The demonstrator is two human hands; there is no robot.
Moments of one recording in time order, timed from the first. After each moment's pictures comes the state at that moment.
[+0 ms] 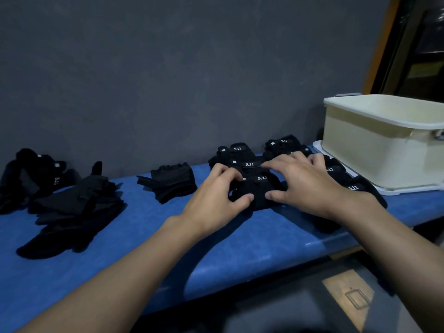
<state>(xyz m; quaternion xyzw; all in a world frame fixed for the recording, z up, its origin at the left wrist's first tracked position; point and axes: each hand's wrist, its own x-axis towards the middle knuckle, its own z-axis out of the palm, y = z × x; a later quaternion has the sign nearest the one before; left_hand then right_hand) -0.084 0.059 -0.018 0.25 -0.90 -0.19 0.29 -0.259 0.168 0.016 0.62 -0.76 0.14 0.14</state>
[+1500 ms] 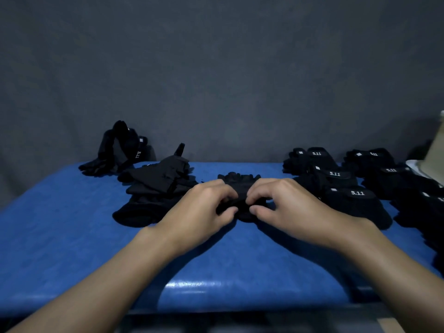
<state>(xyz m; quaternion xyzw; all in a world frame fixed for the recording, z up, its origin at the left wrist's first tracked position) 0.070 0.017 -0.021 0.30 -0.90 -0.13 0.30 -0.125 0.081 0.001 0.77 -0.59 0.23 -0.06</state>
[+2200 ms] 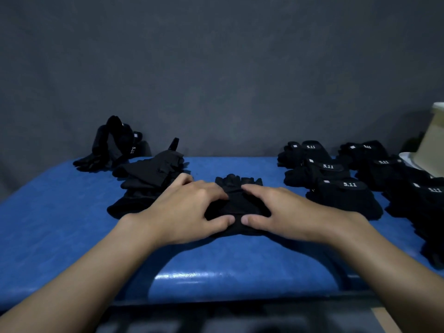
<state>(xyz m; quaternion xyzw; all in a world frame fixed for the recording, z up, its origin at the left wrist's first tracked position) 0.080 0.014 -0.017 0.31 -0.94 0.01 0.13 -0.127 0.089 -0.005 0.74 -0.65 0.13 -0.15</state>
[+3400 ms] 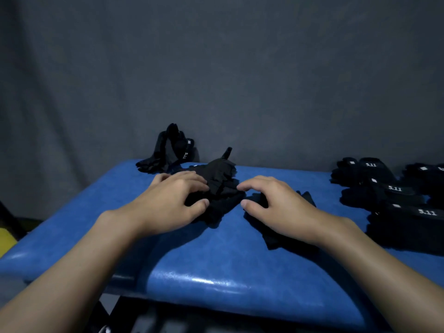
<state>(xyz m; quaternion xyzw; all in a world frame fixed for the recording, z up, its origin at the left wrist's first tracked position) 0.188 -0.015 -0.005 0.45 -0.88 -0.03 0.16 -0.050 0.036 -0.005 0.78 -0.56 0.25 -0.11</state>
